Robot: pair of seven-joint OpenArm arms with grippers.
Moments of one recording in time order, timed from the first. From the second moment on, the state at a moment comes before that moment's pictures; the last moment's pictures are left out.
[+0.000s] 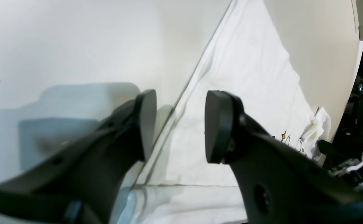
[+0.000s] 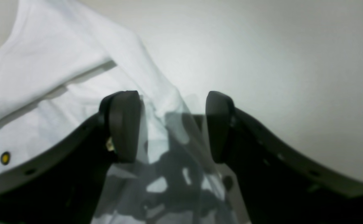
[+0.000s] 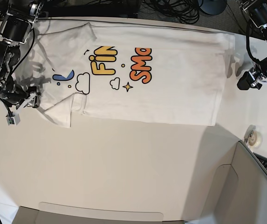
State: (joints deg) left arm 1.8 -26.4 -44.4 74.2 -63.5 -16.2 79.5; right arm 9.6 19.5 24.4 76.8 20.2 30.1 -58.4
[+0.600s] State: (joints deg) left arm 1.1 -26.5 -44.4 74.1 -63.4 -16.2 79.6; right arm 10.0 20.5 21.3 74.2 21.4 30.3 -54.6
